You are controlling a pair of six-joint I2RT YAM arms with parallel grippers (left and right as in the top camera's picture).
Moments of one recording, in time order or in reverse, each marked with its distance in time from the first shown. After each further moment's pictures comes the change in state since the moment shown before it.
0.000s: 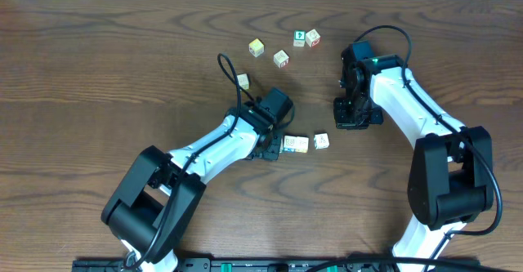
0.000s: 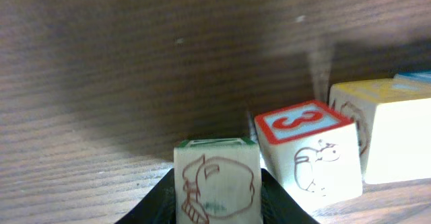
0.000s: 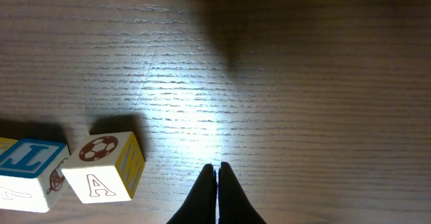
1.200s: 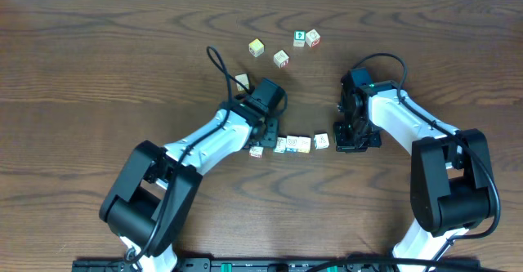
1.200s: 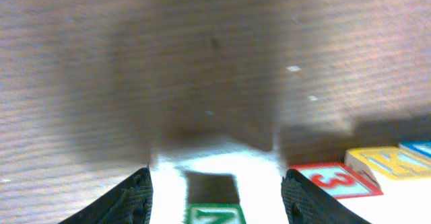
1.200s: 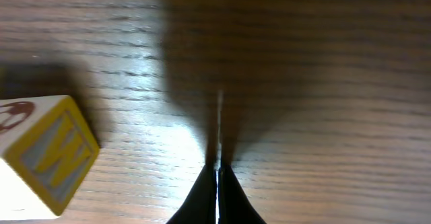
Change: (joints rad) left arm 0.074 0.013 0.012 0.102 -0.006 -0.003; right arm 0.005 -0.034 -0.245 0.152 -0.054 -0.019
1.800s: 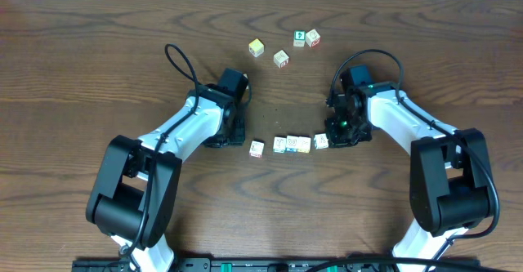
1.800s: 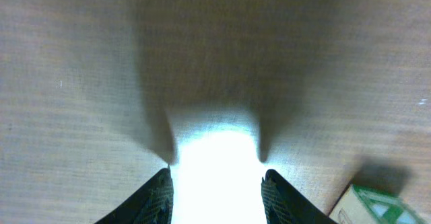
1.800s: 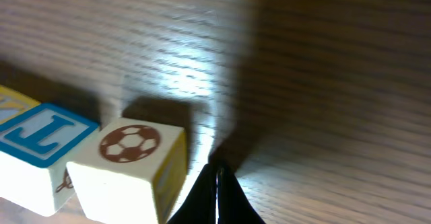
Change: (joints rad) left arm 0.178 -0.008 0.005 -0.213 0.000 -0.004; right arm 0.009 0.000 -0.006 0.103 -0.164 -0.132
